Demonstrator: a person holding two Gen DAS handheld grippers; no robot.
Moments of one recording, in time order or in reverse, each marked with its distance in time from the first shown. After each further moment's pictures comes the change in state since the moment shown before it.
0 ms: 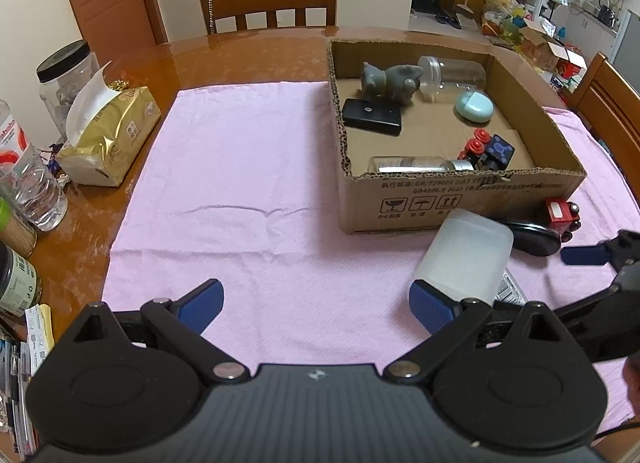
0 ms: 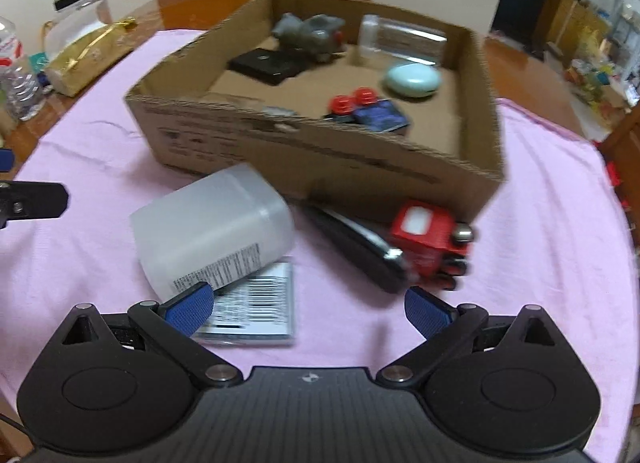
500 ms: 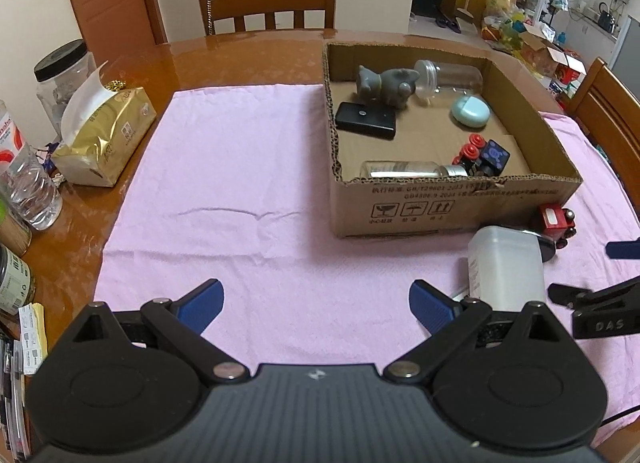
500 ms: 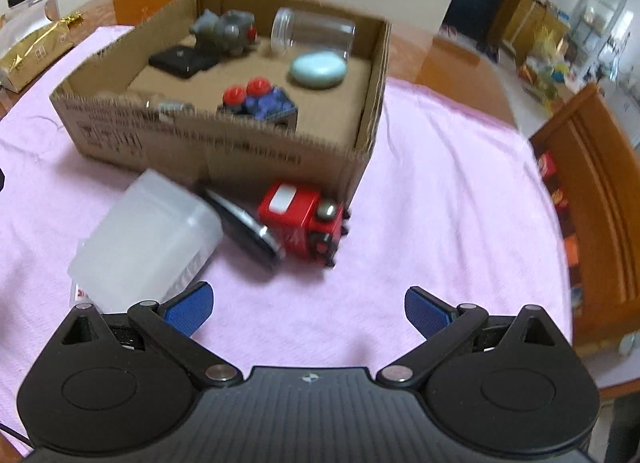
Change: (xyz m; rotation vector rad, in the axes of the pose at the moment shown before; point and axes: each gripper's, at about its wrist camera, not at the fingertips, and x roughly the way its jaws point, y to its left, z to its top) left arm 0.001 -0.006 0.000 -0.009 -0.006 -0.010; right arm -0.018 -0.050 -0.011 0.024 0.026 -0.171
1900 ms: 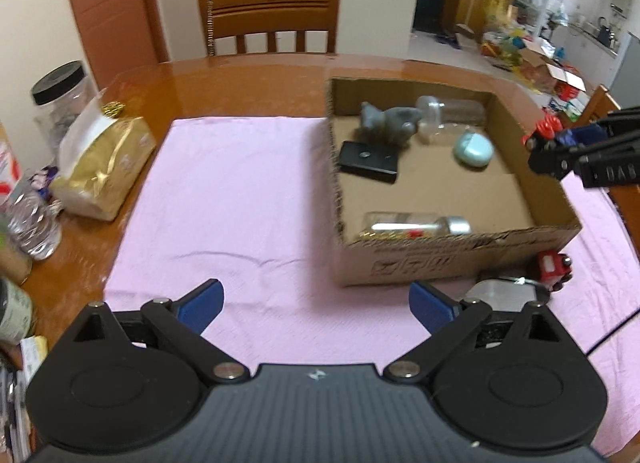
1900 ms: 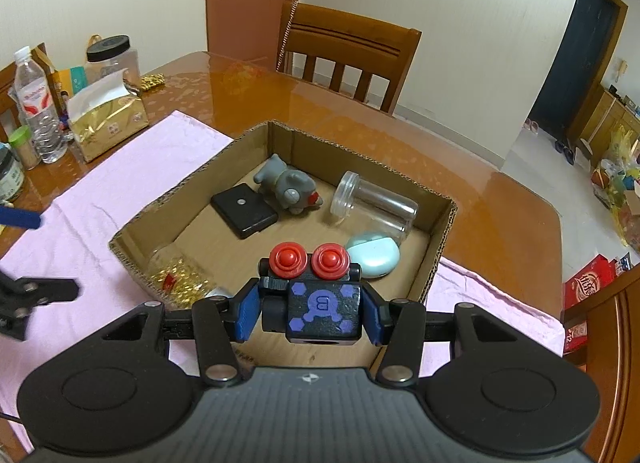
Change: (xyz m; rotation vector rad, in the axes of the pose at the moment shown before) left arm 0.000 0.008 0.031 -0.022 -0.043 0.002; right arm -0.034 -0.010 0.132 -0.234 -0.190 0.199
